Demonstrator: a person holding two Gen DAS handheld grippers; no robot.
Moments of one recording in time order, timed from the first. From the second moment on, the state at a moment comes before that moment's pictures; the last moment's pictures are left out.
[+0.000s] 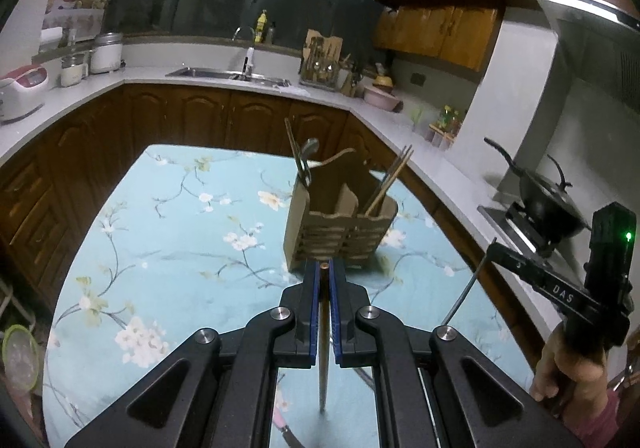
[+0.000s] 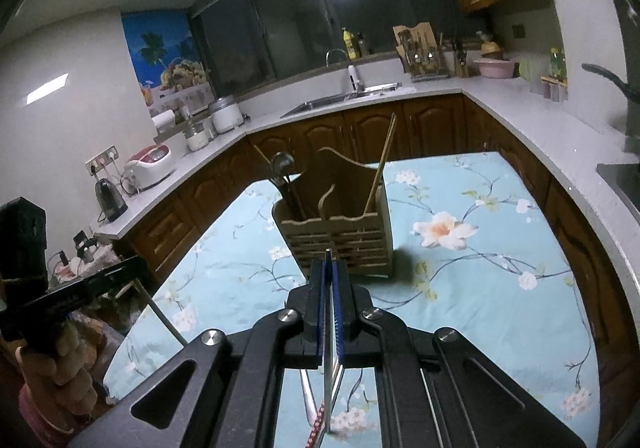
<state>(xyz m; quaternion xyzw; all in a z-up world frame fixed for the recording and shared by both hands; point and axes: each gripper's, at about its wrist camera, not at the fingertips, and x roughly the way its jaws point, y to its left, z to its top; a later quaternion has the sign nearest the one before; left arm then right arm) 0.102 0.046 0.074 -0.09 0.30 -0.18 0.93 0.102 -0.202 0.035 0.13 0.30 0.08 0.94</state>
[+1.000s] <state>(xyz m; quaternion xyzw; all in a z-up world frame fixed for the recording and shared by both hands) 0.175 0.052 0.118 -0.14 0.18 -0.17 0.96 0.158 -0.227 0.108 0.14 0.18 0.07 0.97</state>
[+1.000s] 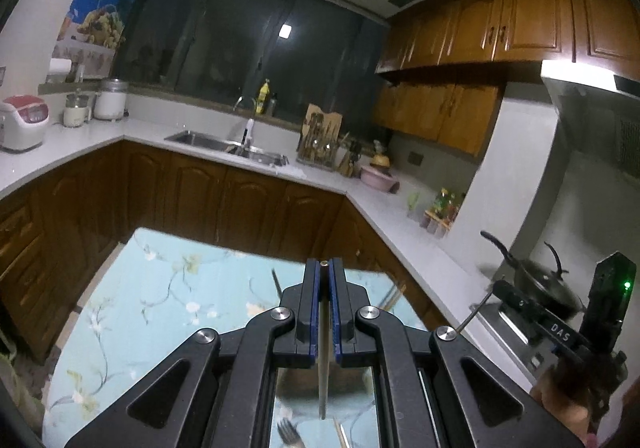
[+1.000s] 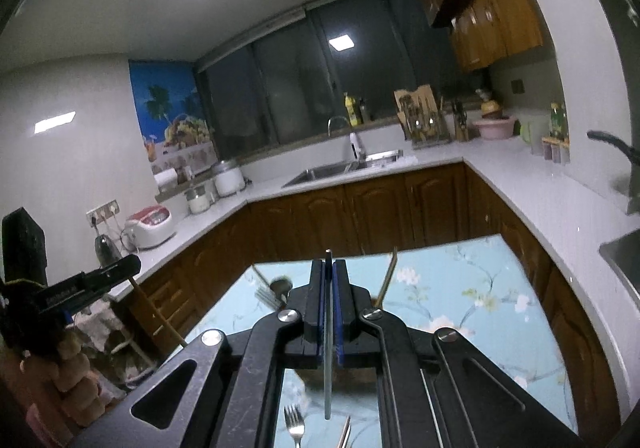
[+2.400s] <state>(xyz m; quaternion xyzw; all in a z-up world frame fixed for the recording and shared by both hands) 0.330 -0.014 0.011 -0.13 0.23 -0.13 0.96 0.255 -0.250 0.025 0.17 0.22 0.04 0.96</state>
